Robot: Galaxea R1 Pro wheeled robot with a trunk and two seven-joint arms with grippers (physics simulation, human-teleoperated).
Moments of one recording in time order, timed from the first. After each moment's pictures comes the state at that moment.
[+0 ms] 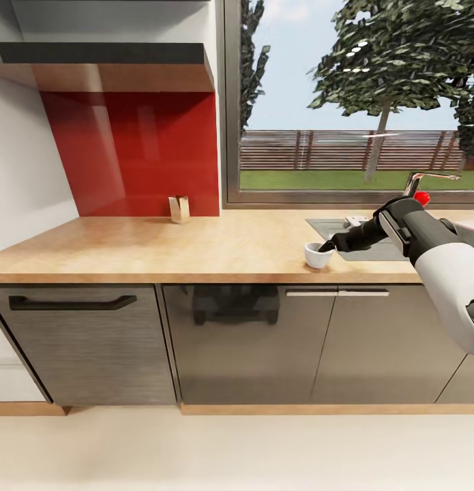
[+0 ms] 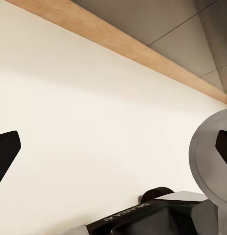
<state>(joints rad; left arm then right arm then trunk) 0.05 0.24 0.29 -0.41 0.31 -0.17 -1.15 -1.51 -0.29 0.33 -0.44 0.03 1.01 0.71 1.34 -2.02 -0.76</state>
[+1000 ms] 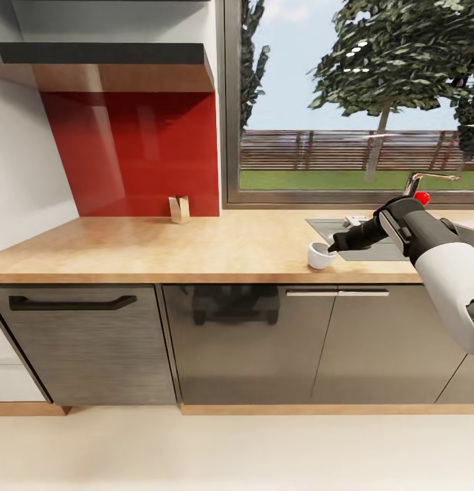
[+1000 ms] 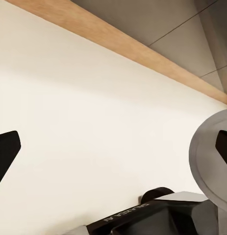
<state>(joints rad) 0.05 0.24 0.29 -0.41 0.31 -0.17 -1.15 -1.51 -0.29 0.32 -0.44 0.03 1.00 0.71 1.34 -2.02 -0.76</state>
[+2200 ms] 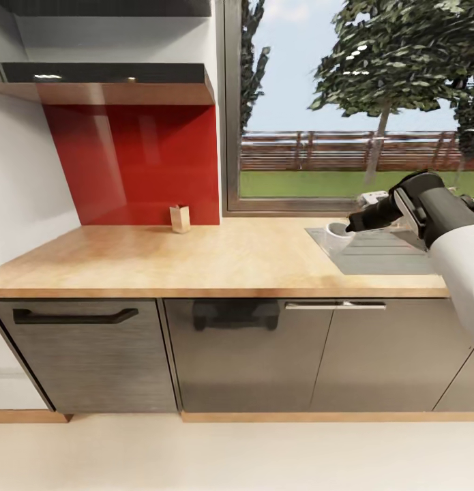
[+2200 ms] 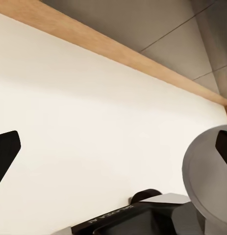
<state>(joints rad) 0.05 0.24 0.29 -0.41 0.31 -0.17 -1.15 -1.58 -0.32 0.33 -0.51 0.14 1.01 0.64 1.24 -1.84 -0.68</state>
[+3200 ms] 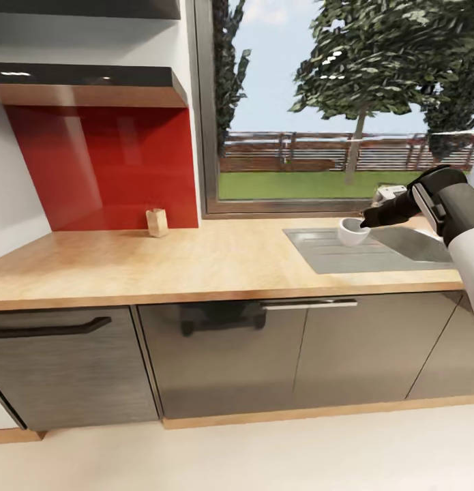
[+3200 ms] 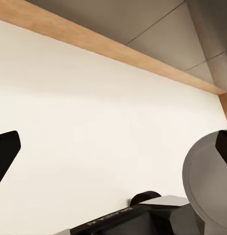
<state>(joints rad) 0.05 0.24 0.29 -0.41 0.31 -0.17 -1.15 -1.59 -0.38 0.33 -0.54 0.14 1.01 0.65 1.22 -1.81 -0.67</state>
